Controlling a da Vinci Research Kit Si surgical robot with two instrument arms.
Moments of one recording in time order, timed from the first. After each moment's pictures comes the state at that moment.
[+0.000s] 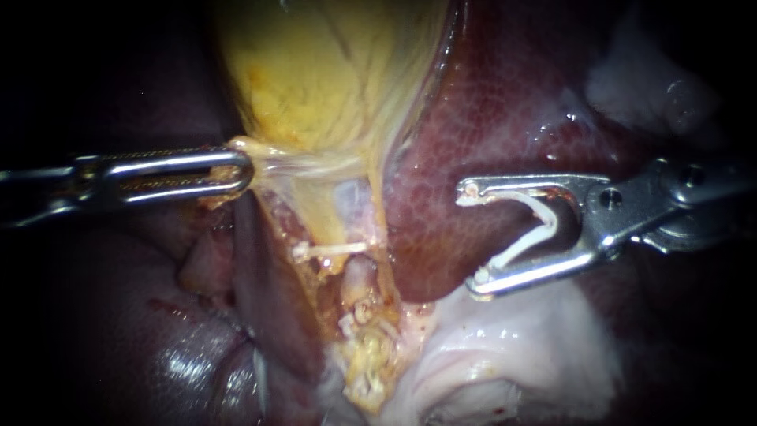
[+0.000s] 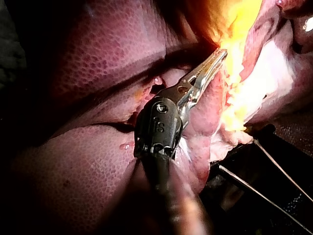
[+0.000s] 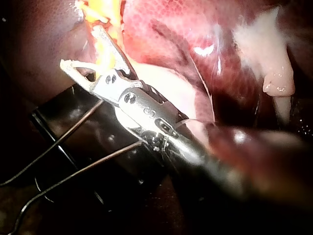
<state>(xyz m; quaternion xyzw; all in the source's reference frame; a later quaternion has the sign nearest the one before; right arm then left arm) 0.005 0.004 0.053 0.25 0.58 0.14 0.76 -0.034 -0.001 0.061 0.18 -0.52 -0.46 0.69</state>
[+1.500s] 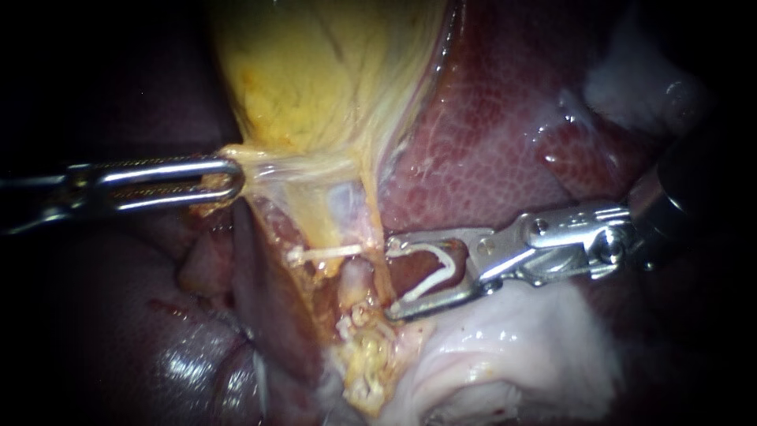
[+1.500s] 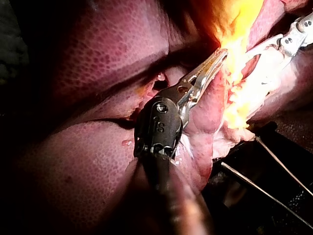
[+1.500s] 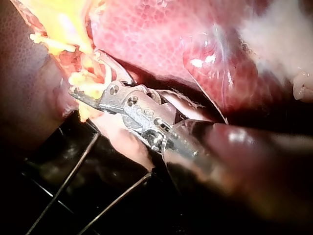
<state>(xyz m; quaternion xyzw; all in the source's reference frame) 0.012 -0.001 0.072 0.30 0.49 0.15 0.81 -0.034 -0.001 0.061 0.18 -0.53 -0.46 0.69</state>
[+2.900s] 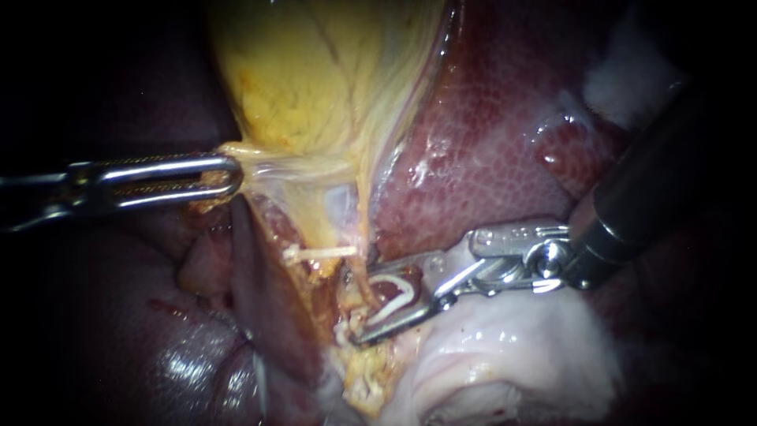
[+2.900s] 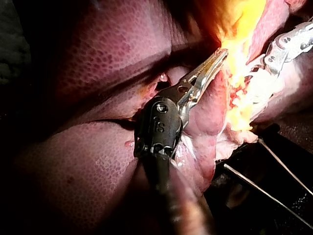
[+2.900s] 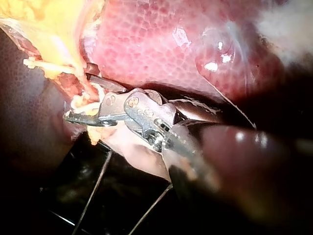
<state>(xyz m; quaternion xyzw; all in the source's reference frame) 0.017 -0.004 0.076 0.42 0.48 0.14 0.76 -0.033 -0.001 0.063 0.18 -0.52 -0.47 0.69</state>
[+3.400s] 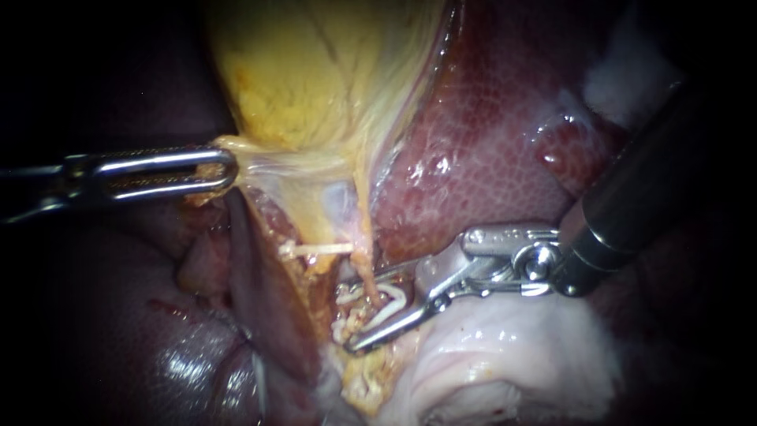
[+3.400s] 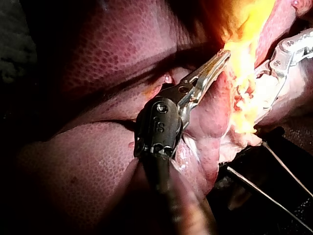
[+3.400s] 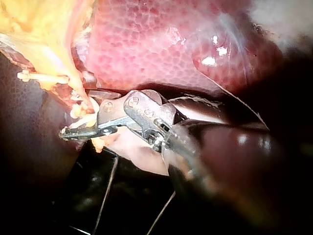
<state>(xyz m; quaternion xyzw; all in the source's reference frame) 0.016 -0.003 0.076 0.46 0.51 0.16 0.71 -0.032 0.000 0.063 0.18 -0.53 -0.47 0.68</state>
